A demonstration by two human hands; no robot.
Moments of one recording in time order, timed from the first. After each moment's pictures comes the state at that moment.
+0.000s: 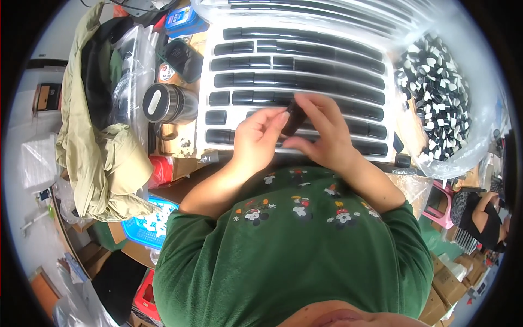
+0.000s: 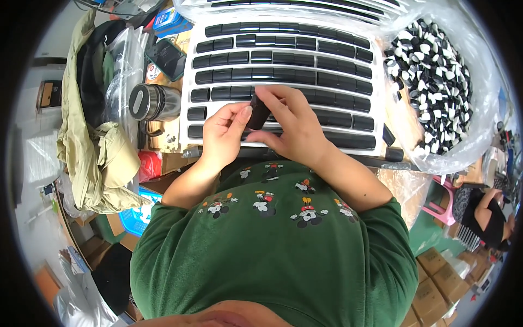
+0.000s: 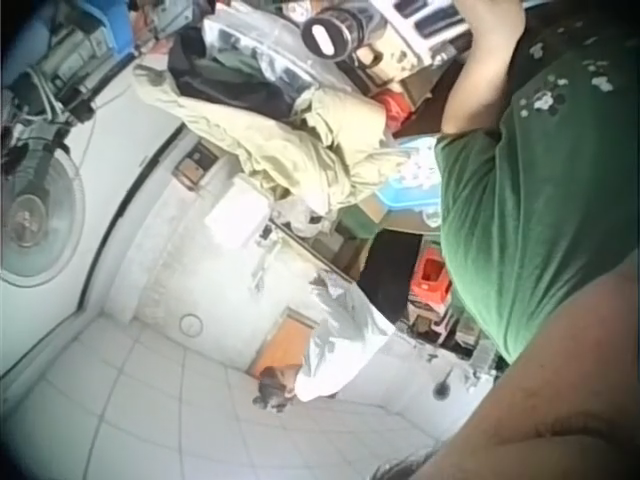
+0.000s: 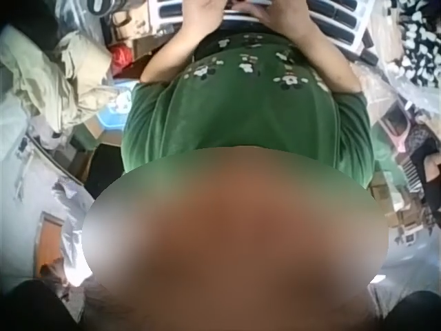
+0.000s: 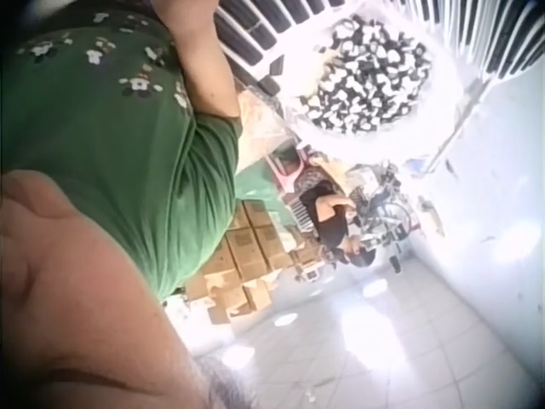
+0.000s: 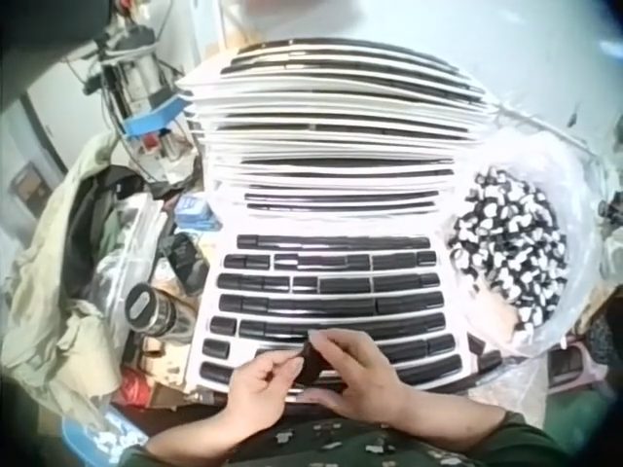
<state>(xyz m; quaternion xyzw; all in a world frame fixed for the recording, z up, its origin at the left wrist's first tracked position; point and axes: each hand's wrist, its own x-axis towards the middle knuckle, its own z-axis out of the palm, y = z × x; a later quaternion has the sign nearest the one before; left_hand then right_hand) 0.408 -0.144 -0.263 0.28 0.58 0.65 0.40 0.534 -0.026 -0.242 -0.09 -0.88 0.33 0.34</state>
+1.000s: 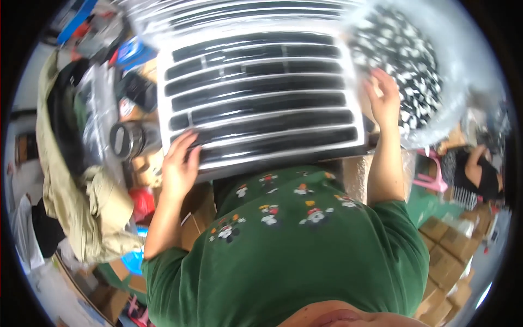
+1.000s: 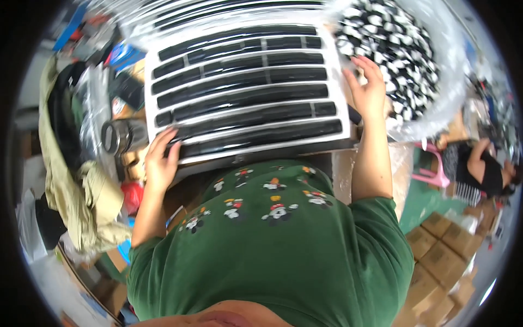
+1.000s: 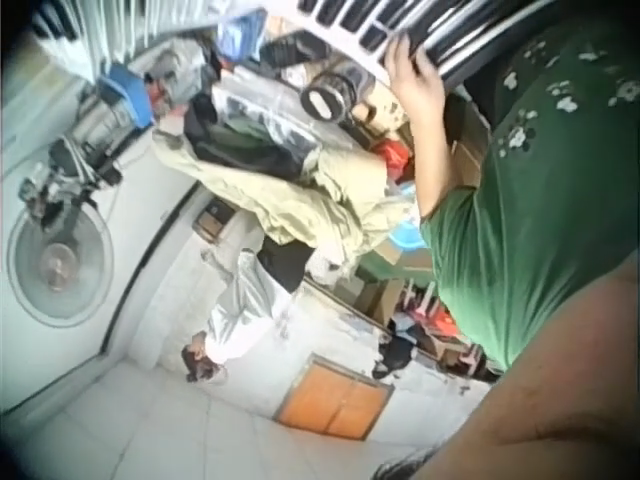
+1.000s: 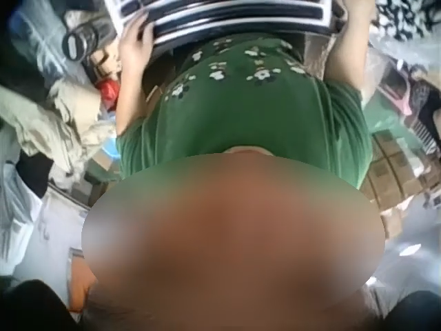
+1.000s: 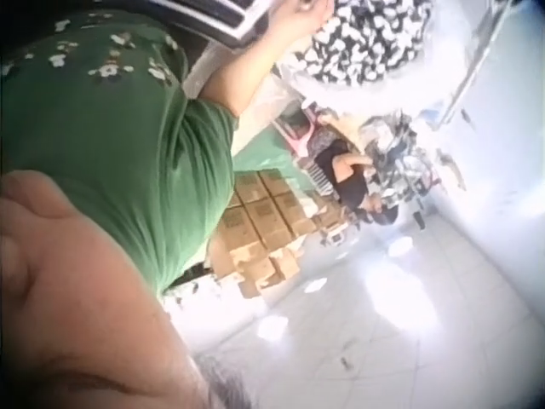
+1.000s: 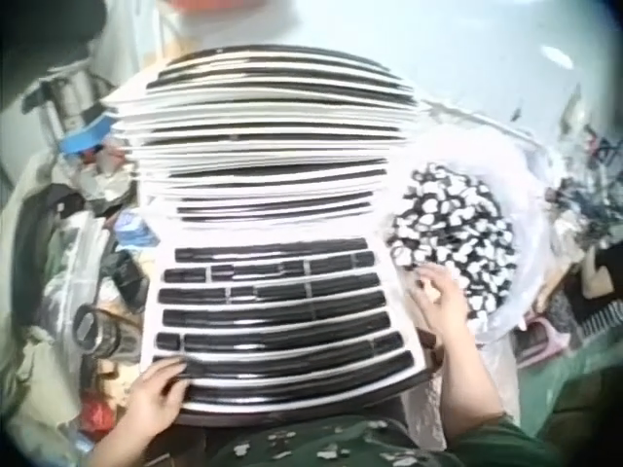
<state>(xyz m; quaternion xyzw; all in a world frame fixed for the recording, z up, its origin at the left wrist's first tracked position) 0.330 -0.198 -0.278 0.55 0.75 0.35 0.11 0.682 0.116 -0.268 -0.44 -0.82 0.11 0.34</state>
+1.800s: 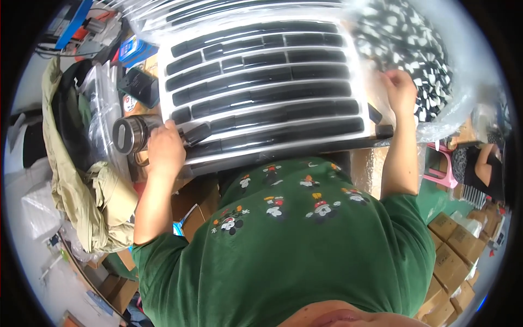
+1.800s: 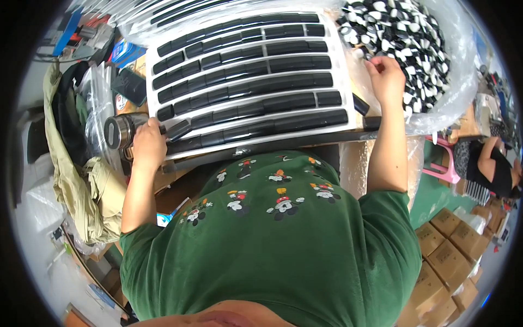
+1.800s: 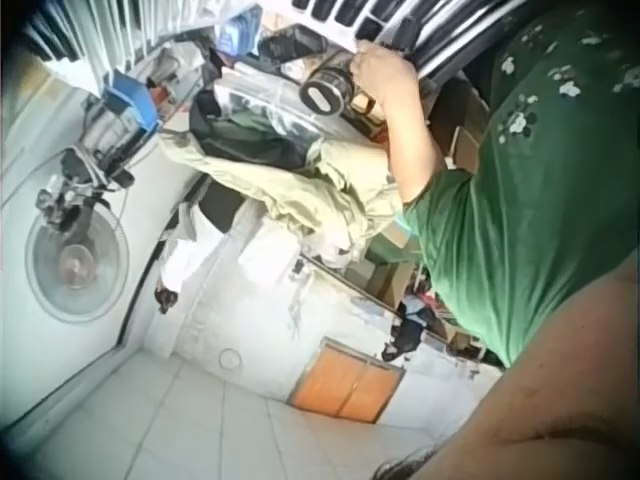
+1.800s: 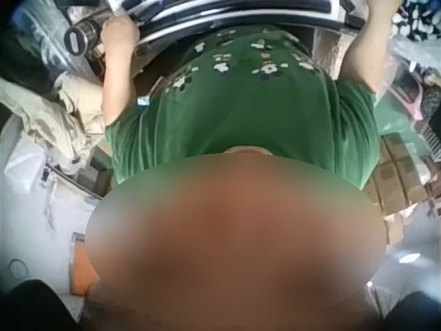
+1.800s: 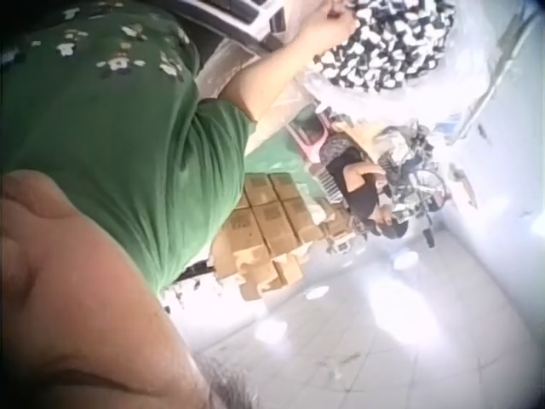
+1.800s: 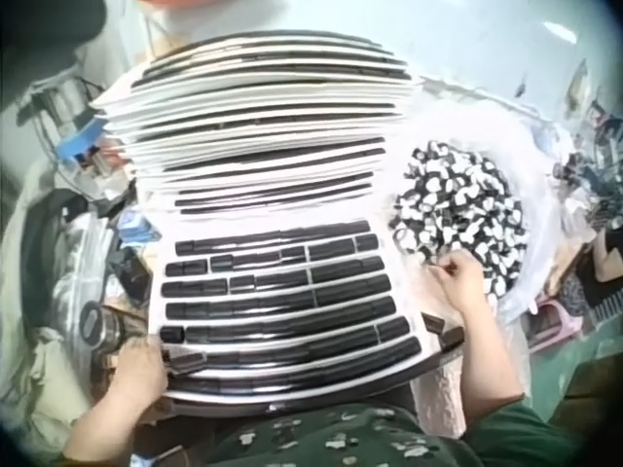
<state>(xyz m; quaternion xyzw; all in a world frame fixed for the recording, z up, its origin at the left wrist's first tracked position) 0.309 -0.175 -0.249 0.51 0.85 -0.07 0.10 0.713 0.141 -0.270 -0.57 -0.78 0.10 0.24</state>
